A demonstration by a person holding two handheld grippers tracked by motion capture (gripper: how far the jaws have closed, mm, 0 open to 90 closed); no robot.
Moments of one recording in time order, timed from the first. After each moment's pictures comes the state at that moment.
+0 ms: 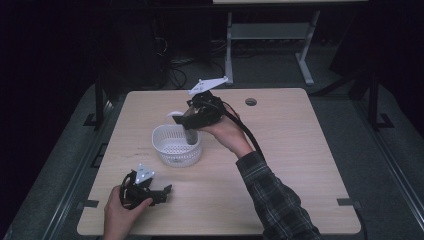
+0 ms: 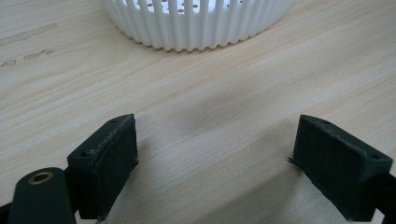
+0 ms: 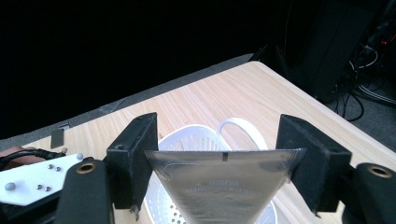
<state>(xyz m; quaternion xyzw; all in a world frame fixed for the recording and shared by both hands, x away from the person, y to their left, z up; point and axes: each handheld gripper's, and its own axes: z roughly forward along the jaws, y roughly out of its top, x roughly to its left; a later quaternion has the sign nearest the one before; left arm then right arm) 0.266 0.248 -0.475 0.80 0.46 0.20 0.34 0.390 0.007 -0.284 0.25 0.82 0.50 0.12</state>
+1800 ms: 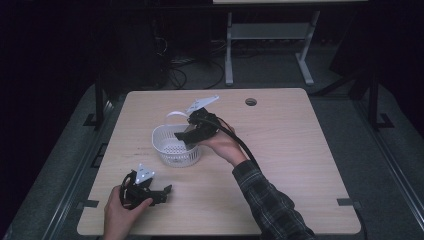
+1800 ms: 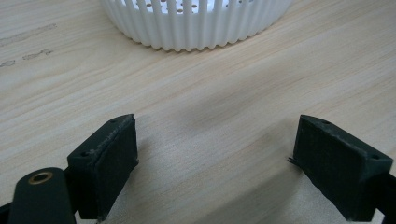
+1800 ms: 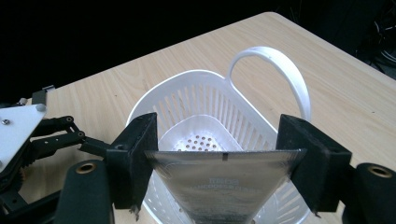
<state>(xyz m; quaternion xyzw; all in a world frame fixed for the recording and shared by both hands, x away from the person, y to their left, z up) 0.266 0.248 -0.475 0.80 0.46 0.20 0.34 0.399 0.020 -0.348 0.26 0.85 0.45 0.09</state>
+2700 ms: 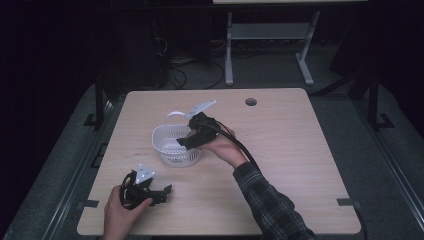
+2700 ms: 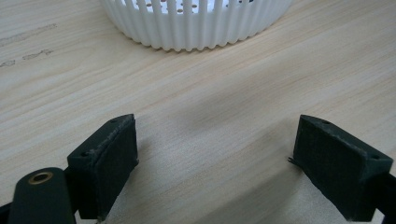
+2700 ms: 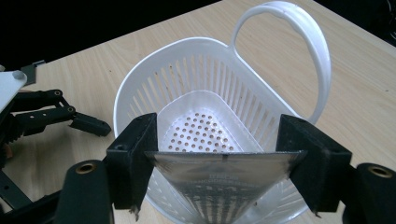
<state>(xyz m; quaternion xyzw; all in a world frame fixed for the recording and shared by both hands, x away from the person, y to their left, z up) 0.266 0.248 -0.475 0.80 0.46 0.20 0.34 0.400 0.022 -0.364 0.26 0.87 0.42 0.08</state>
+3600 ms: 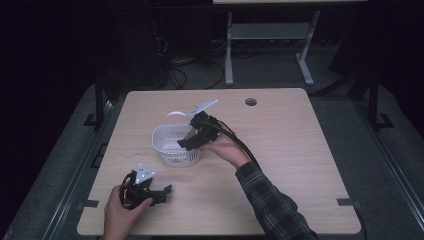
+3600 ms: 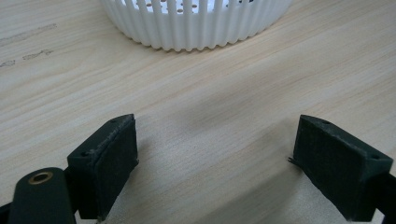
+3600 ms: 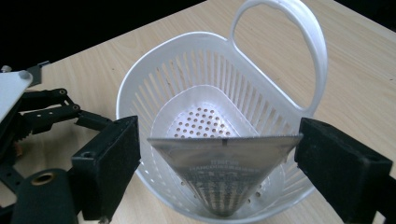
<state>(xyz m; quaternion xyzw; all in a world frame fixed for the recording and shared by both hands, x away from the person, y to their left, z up) 0.266 0.248 -0.475 0.80 0.46 0.20 0.34 0.401 0.017 -0.362 0.27 0.87 0.41 0.06</state>
